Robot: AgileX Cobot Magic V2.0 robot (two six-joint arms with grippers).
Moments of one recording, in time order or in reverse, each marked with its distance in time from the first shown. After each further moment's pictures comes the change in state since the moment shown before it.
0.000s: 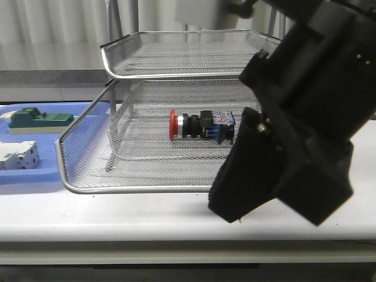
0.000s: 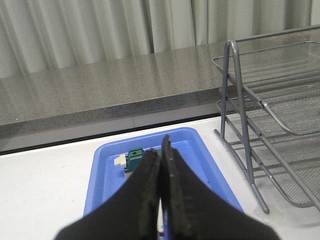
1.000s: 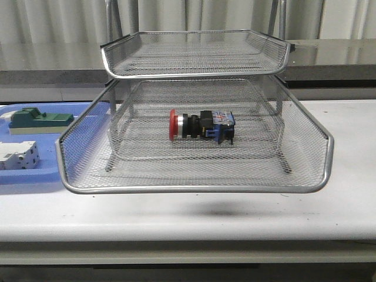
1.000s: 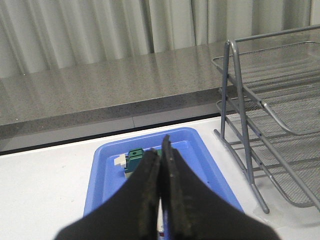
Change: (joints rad) left arm 0.000 0.000 0.000 0.002 0.000 0.002; right arm -0.628 -0.585 0.000 -0.201 0.225 0.713
